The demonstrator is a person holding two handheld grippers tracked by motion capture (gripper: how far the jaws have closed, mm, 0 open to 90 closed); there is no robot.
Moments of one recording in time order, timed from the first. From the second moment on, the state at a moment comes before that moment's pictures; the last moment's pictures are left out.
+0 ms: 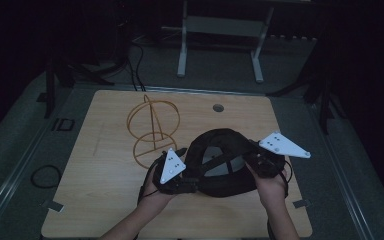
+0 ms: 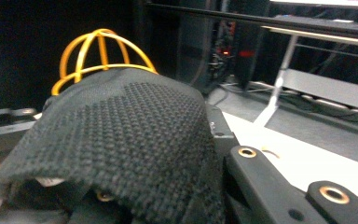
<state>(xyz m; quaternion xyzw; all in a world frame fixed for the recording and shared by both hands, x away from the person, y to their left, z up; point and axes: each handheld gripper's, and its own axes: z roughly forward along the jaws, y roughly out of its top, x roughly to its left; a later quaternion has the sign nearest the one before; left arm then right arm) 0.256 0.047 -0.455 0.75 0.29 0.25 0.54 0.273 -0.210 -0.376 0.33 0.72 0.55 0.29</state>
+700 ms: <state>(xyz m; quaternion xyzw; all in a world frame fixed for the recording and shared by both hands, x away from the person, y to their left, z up) 0.263 0.053 -0.448 0.73 0.33 0.27 0.54 0.263 -0.199 -0.392 0.31 0.74 0.53 0.29</state>
